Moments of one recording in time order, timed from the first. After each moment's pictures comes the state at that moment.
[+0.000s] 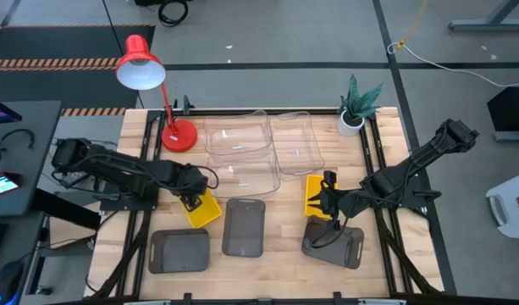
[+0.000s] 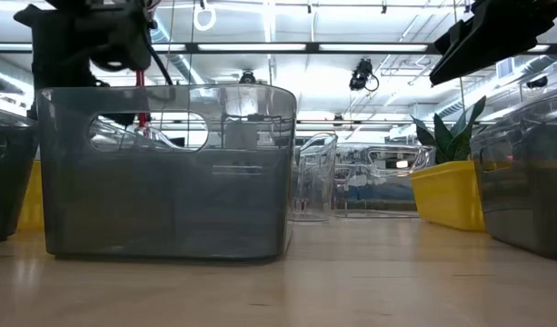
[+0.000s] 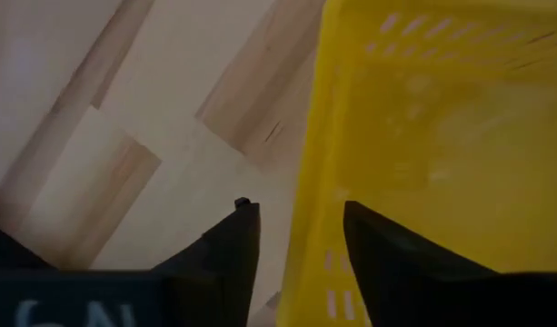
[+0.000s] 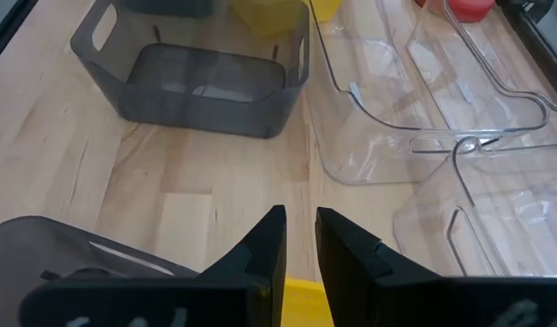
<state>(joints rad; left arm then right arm) -0.09 1.26 0.66 -0.92 -0.16 -0.75 0.52 1.09 0.68 -0.35 0.50 0.26</state>
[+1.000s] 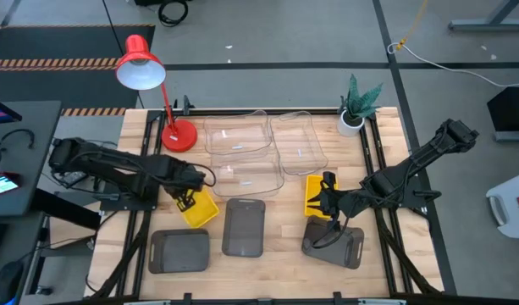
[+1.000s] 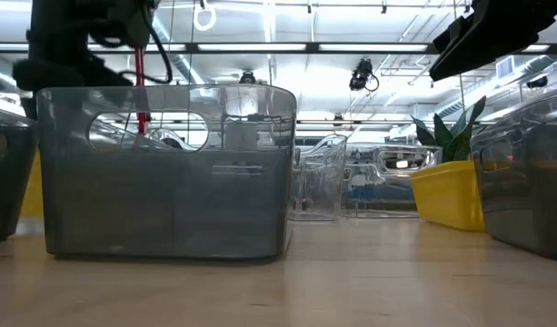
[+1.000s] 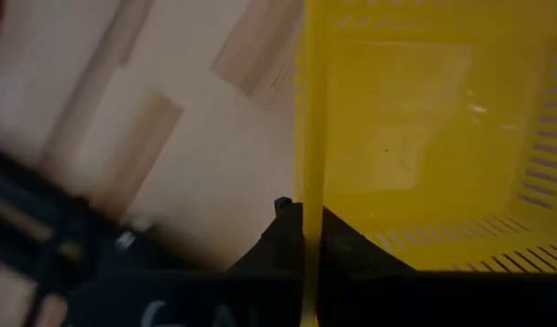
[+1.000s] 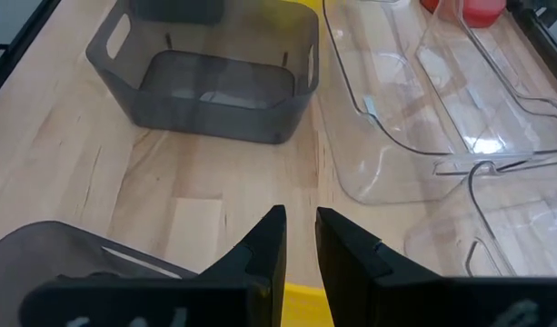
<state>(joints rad) -0.09 1.21 0.80 -1.18 -0.09 -0.70 0.52 1.09 0.68 -0.33 0.48 0.25</state>
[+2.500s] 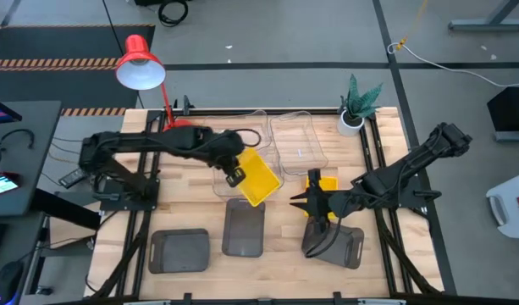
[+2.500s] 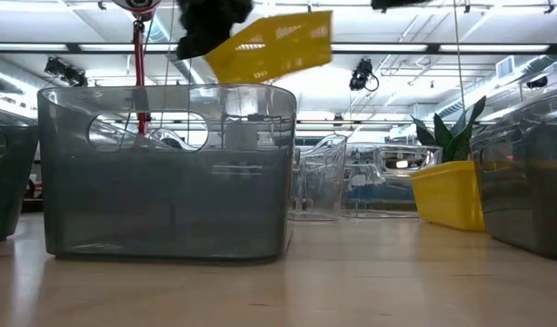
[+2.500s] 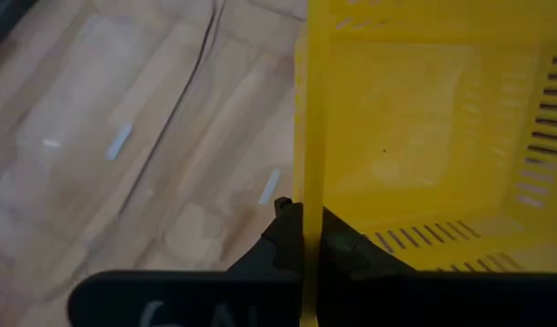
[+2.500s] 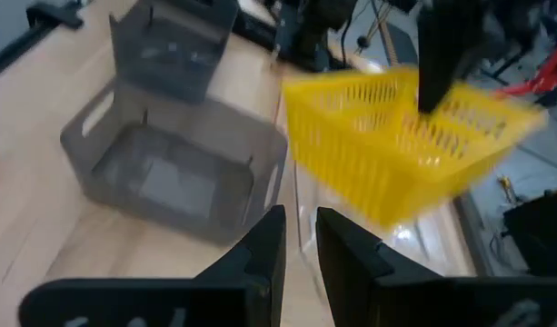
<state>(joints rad) 0.06 1.55 1.48 -0.97 -0.13 -0.46 0.49 1.26 0.95 -0.27 0.56 -0.15</state>
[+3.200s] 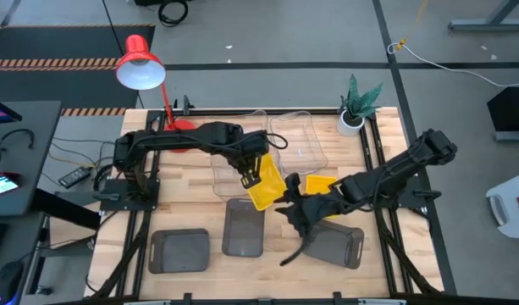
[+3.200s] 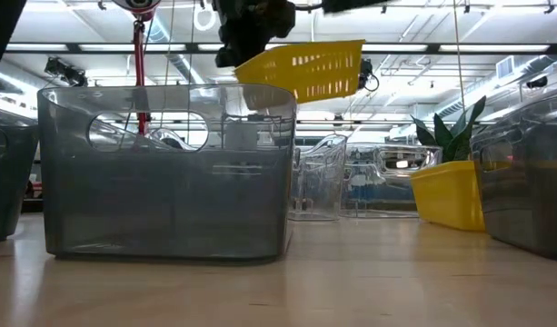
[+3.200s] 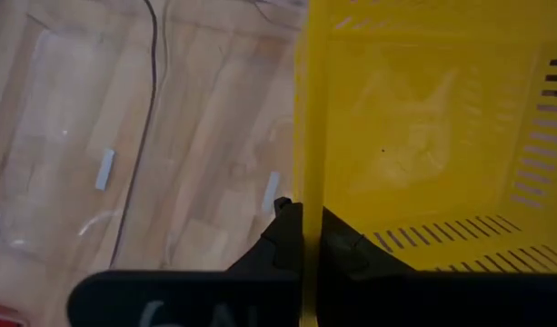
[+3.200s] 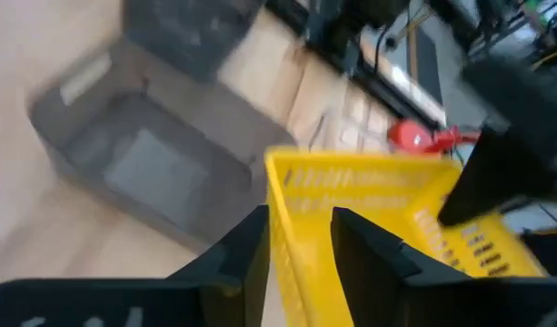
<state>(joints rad) 0.09 1.84 1.79 -1.15 -0.08 -0.29 0.43 1.48 1.13 -0.32 0.48 -0.36</state>
